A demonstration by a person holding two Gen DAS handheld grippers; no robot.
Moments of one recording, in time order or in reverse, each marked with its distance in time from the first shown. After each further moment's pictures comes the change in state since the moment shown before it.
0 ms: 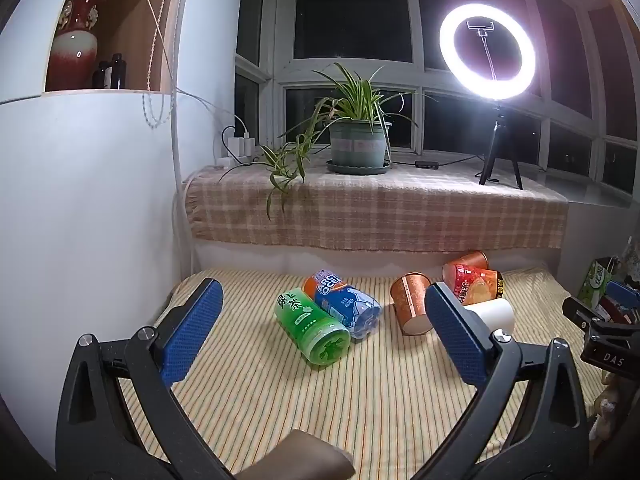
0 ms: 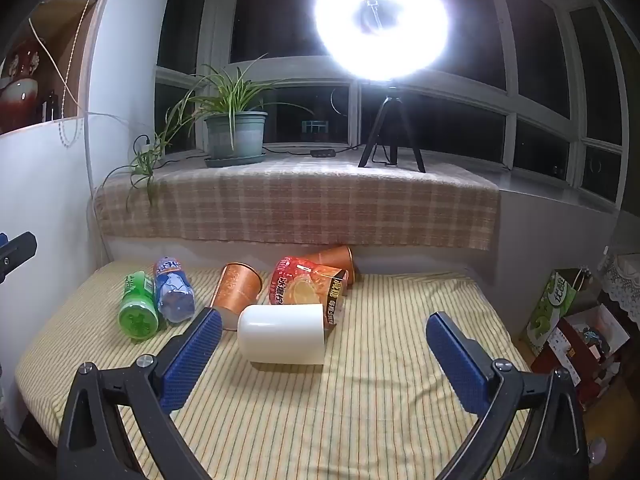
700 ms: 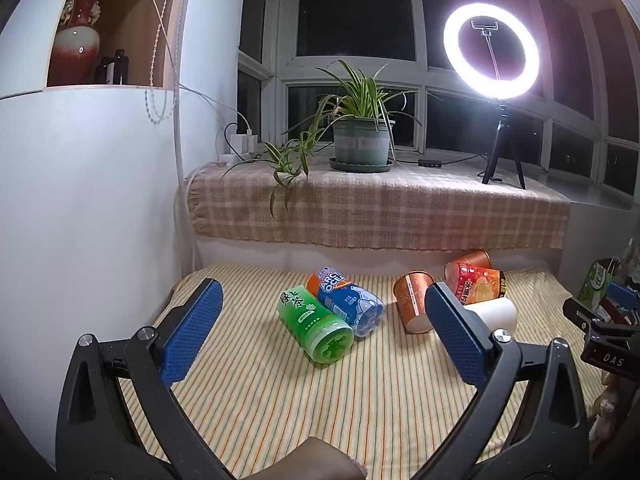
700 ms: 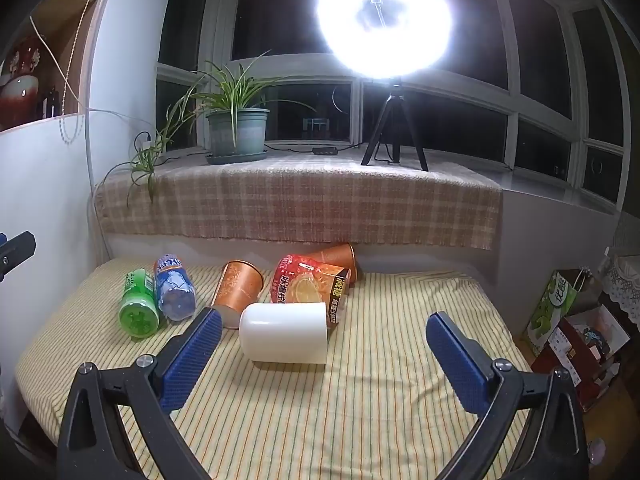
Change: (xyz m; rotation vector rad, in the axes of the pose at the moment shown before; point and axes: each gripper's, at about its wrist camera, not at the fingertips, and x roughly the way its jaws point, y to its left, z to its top) left arm 0.001 0.002 -0.001 -0.006 0.007 0.003; right arm 0.003 0.002 -0.001 0.004 0.008 0.003
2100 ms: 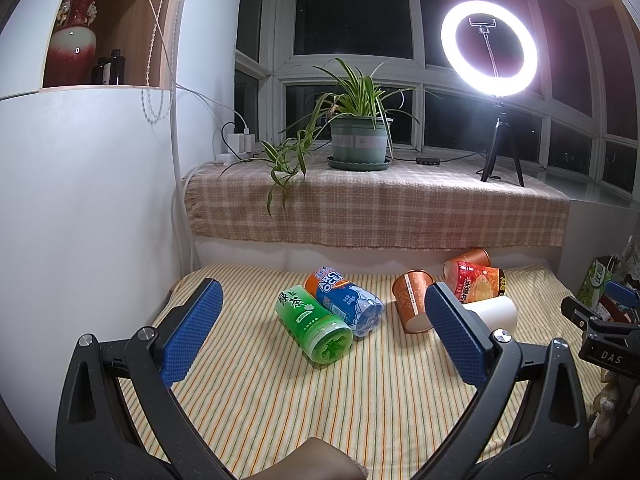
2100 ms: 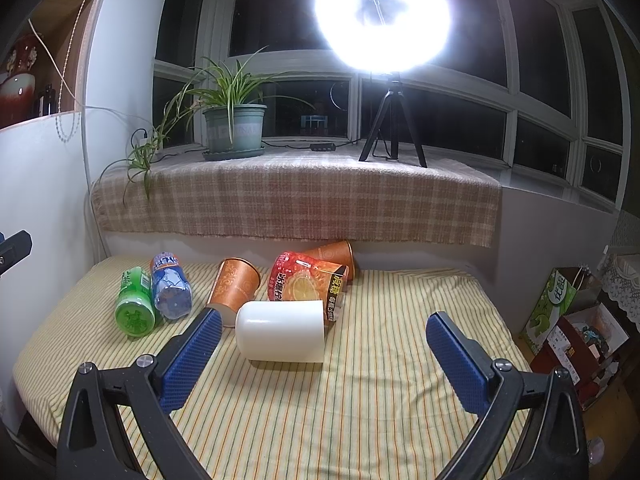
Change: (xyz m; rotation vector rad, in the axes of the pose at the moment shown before) left arm 0.001 0.001 0.001 0.004 0.001 0.002; right arm 0.004 -0.002 -0.001 0.002 0.008 -0.001
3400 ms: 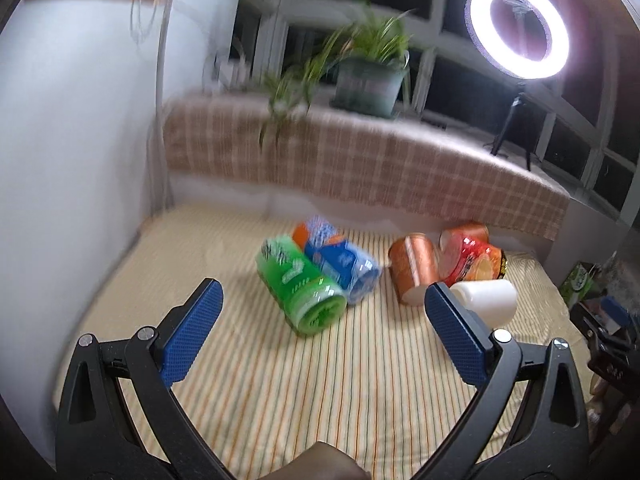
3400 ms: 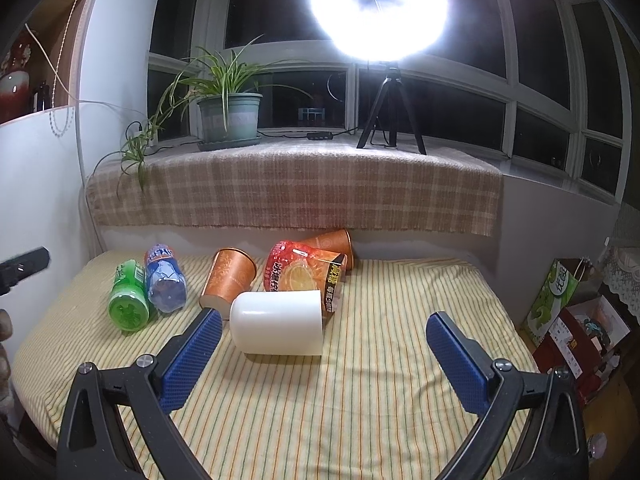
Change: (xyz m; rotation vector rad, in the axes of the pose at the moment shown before) left arm 0.067 0.030 -0.017 -0.144 0.236 -0.104; right arm 0.010 -0.001 -0.008 0.005 0.031 -0.010
